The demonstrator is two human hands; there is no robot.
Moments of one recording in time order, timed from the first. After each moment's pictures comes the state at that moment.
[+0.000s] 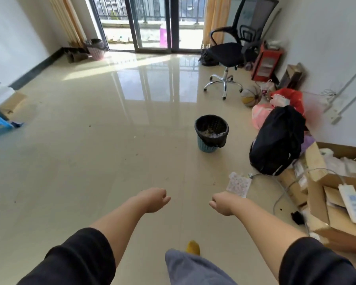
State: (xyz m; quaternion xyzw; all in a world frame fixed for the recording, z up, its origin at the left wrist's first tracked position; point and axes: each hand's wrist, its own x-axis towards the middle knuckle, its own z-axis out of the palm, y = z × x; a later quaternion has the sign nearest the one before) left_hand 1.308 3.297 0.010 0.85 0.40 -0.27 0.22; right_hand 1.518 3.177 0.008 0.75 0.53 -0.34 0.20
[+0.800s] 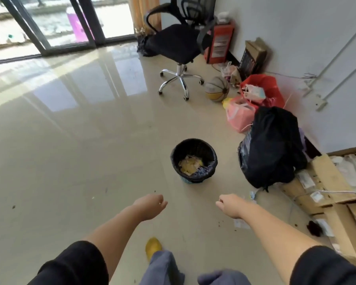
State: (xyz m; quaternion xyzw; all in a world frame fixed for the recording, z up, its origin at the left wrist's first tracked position) left_hand 1.612 3.773 -0.069 0.88 0.25 -0.34 0.22; right_hand 1.786 3.560 -0.070 0.84 0.31 -0.44 0.07
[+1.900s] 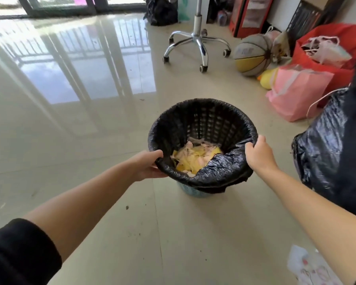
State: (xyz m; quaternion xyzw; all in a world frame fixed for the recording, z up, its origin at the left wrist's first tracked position) left_hand 1.817 3.907 -0.521 0.51 0.49 -0.03 0.71; right_hand 2.021 3.711 -0.529 0.92 0.15 -0.12 -0.33
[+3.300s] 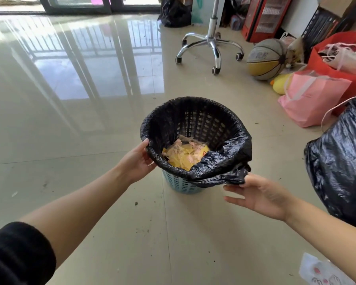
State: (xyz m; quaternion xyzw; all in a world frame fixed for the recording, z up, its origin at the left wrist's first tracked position) left_hand 1.769 3.950 -0.560 0.31 0.40 0.13 0.85; right_hand 1.940 3.682 -0.519 0.50 0.06 -0.64 -0.58
